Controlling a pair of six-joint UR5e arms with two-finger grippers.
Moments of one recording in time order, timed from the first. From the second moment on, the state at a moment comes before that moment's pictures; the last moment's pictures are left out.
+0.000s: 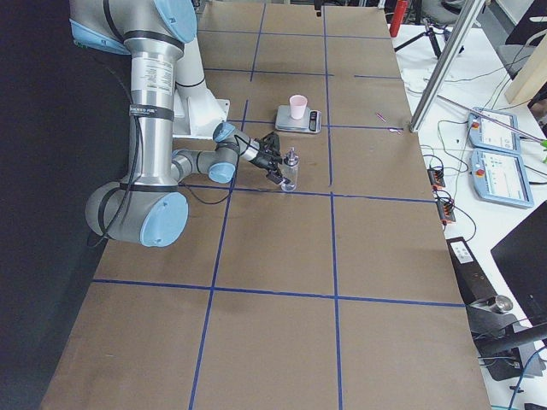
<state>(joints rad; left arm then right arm) -1.11 -1.90 -2.09 -1.27 -2.06 -0.52 0.26 -1.67 1.90 -0.86 0.93 1.21</state>
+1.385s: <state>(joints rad) -1.11 -1.90 -2.09 -1.26 -2.06 -0.53 0.29 -1.62 1.86 -0.86 0.93 1.19</state>
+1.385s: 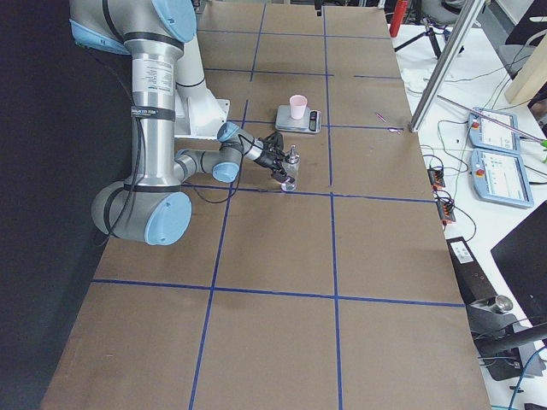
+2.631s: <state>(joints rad) -1.12 -1.90 -2.10 -1.26 -2.08 -0.54 0.35 -1.57 1.99 -0.93 0.93 1.03</state>
